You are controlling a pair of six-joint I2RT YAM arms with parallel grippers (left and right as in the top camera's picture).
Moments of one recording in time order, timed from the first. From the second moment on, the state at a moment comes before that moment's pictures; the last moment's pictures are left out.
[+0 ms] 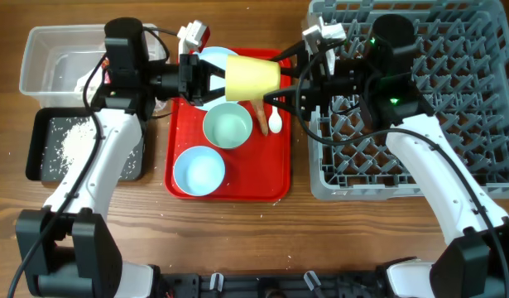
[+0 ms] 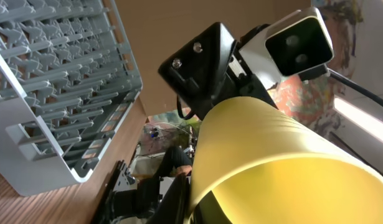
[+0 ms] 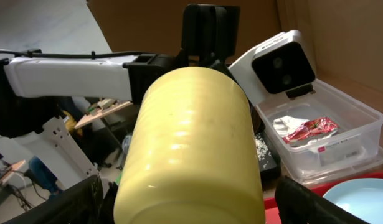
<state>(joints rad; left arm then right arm) -0.09 1.62 1.20 0.00 1.53 -0.90 0.25 1.54 1.20 0.18 -1.34 0.24</state>
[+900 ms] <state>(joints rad) -0.10 1.61 1.20 -0.20 1.28 -0.66 0.02 1.28 1.29 -0.82 -0.50 0.26</state>
